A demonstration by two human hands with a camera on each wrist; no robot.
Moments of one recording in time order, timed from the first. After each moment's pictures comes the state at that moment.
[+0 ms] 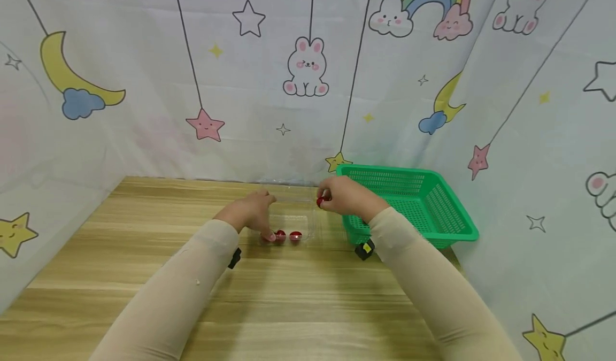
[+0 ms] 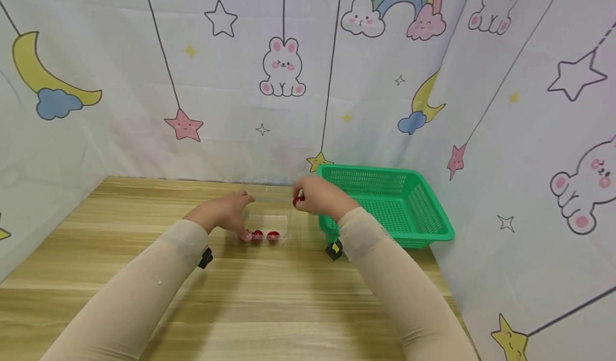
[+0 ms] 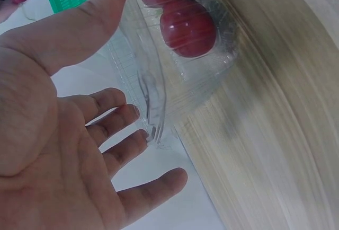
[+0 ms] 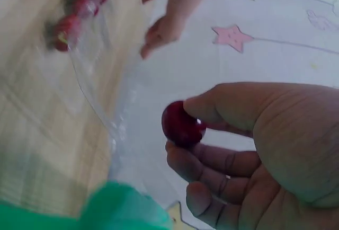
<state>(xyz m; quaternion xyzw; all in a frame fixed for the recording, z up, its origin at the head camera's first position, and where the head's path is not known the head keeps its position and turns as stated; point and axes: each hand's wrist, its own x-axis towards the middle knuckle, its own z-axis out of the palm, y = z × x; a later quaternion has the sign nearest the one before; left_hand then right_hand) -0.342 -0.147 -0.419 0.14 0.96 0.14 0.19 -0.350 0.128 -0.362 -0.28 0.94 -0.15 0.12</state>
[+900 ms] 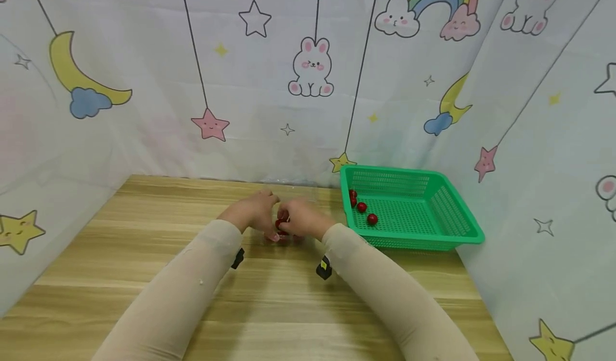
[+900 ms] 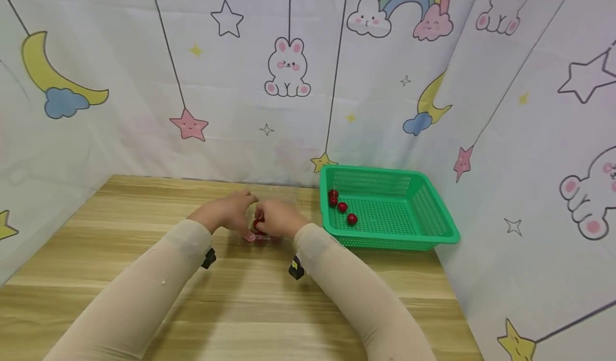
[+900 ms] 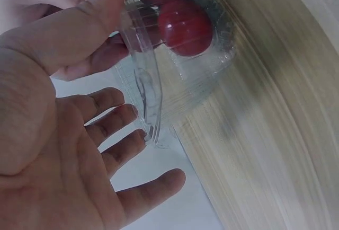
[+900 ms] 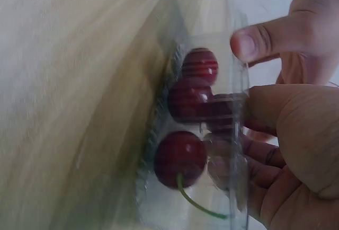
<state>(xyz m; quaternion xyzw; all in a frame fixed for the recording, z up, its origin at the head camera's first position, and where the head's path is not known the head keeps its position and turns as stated) -0.343 -0.152 -0.421 0.15 0.96 0.13 0.18 -0.358 0.032 -0.448 -0.33 0.92 -0.17 0.11</state>
